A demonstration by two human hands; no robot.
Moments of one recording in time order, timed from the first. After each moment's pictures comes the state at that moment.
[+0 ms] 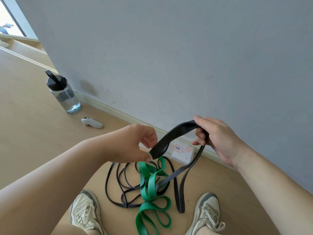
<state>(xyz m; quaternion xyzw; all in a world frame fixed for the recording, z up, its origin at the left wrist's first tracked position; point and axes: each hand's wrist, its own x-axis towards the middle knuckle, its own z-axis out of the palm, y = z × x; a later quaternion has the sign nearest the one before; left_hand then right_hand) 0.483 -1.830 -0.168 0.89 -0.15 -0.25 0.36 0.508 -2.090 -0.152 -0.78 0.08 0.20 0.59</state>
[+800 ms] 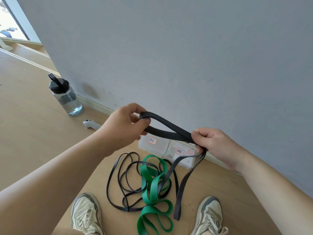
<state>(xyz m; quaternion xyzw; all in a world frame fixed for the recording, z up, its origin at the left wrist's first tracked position) 0.492 -1.831 -0.152 0.83 0.09 -0.10 0.54 0.510 -2.104 -0.173 -0.85 -0.01 0.24 0.48</state>
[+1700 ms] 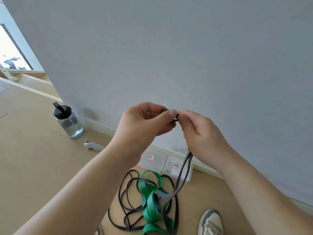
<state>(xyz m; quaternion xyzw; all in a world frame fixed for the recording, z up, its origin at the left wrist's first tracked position) 0.473 -1.892 -0.051 0.62 0.07 -0.03 0.78 0.482 -2.063 -0.059 -0.87 -0.15 0.00 0.47</state>
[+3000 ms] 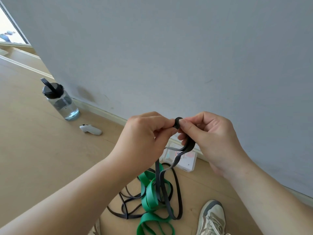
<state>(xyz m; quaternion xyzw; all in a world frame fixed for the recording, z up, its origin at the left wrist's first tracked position) 0.493 -1.883 -0.161 0.84 -0.12 0.14 0.50 0.504 -2.062 -0.134 -0.75 0.05 0.06 0.65</state>
